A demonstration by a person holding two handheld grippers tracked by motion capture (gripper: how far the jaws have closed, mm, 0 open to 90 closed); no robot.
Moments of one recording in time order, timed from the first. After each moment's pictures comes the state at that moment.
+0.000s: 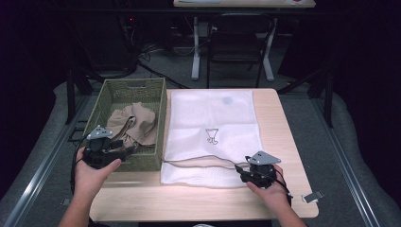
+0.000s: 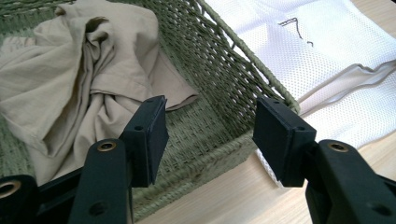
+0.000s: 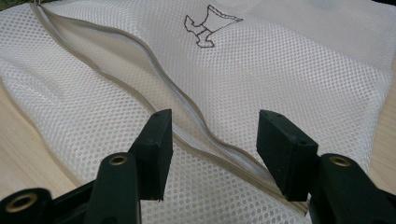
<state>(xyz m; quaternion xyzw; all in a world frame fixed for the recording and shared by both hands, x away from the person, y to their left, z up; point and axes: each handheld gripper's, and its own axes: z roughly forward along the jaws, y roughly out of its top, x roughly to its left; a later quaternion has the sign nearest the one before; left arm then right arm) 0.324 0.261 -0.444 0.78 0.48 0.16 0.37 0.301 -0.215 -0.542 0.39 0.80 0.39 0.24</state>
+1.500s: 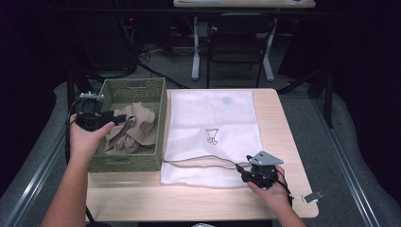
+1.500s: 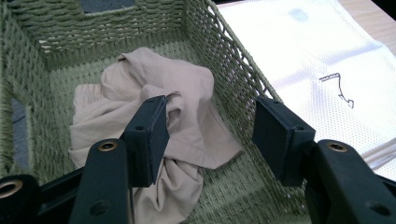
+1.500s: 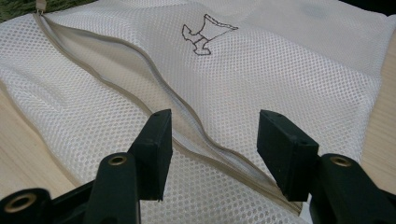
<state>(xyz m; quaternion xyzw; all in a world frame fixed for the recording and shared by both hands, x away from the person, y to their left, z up) 0.401 0.281 -0.394 0.75 0.52 0.18 0.36 0.297 -0.217 -0.537 0.39 0.79 0.40 0.25</state>
